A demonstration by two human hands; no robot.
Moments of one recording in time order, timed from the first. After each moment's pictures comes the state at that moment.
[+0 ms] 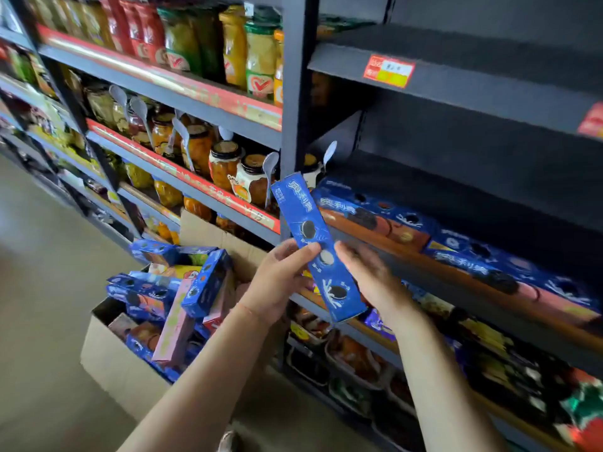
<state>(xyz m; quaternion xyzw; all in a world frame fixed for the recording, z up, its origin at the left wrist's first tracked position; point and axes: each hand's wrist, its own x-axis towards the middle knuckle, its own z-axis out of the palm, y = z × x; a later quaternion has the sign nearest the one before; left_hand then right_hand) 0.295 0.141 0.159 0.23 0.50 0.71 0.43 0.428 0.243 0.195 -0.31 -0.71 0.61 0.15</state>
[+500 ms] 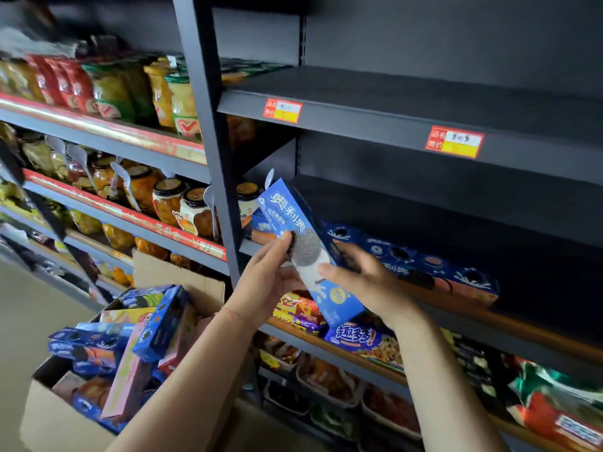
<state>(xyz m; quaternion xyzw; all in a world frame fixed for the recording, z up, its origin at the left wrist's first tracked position) 0.343 0.195 0.202 0.26 0.45 0.72 0.47 0.496 0.285 0.228 -0.24 -0.71 0.62 0.24</state>
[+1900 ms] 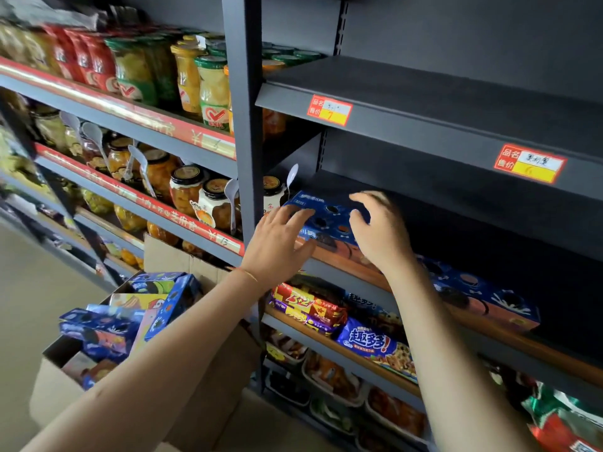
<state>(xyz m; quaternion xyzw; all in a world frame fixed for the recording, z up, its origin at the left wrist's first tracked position) 0.268 0.222 0.204 0.59 0.75 0.30 -0.06 0.416 0.354 0.241 -0.34 -0.87 0.19 0.32</state>
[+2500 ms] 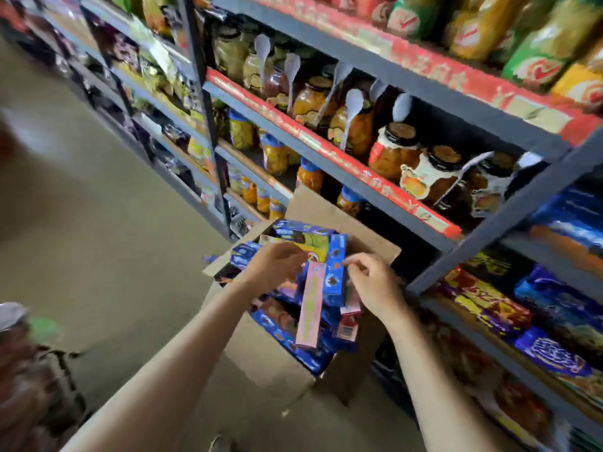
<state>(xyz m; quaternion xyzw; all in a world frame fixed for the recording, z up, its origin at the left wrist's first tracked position) 0.000 -0.081 0.078 0.29 0.77 0.46 0.34 0.156 0.072 0.085 -0.35 -0.84 0.40 0.10</state>
